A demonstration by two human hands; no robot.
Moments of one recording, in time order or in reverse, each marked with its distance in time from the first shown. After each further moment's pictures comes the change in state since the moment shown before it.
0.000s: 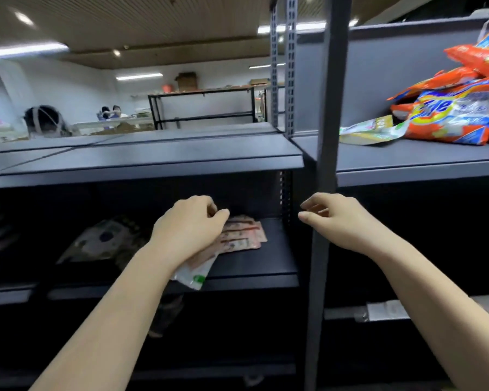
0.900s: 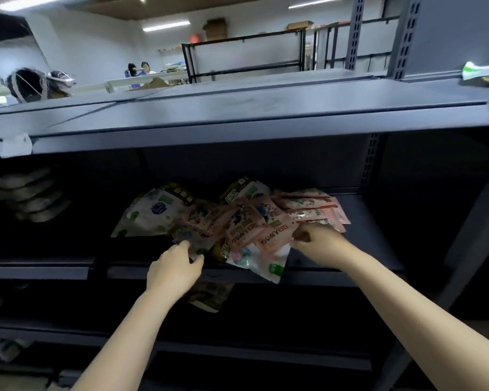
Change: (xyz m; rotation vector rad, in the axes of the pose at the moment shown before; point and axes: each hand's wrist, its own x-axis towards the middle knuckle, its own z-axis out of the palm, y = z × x) left_hand 0.055 -0.277 0.086 0.152 -0.177 -0.395; right_hand 0.111 -0.059 0.247 -0.033 -0.468 0.094
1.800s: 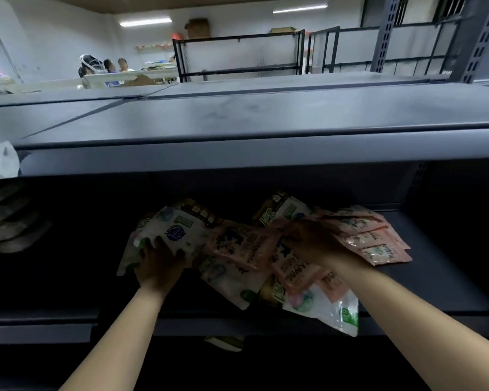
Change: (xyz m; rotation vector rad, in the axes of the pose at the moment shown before) left_hand 0.199 -0.113 0.019 -0.219 0.172 -0.155; right_hand 0.128 -0.103 0.051 0.019 0.147 -0.105
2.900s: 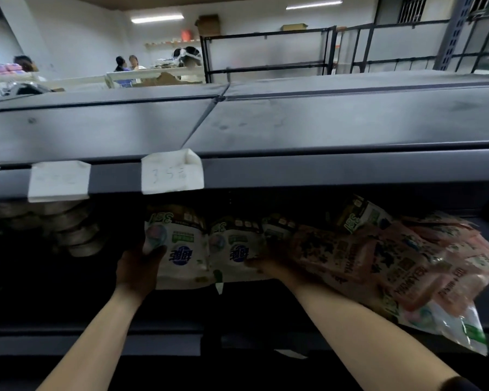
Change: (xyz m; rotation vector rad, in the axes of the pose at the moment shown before) left_hand 0.107 -0.159 -0.113 -0.452 0.078 0.011; right_hand 0.113 -0.164 0.195 0.663 -0.193 0.392
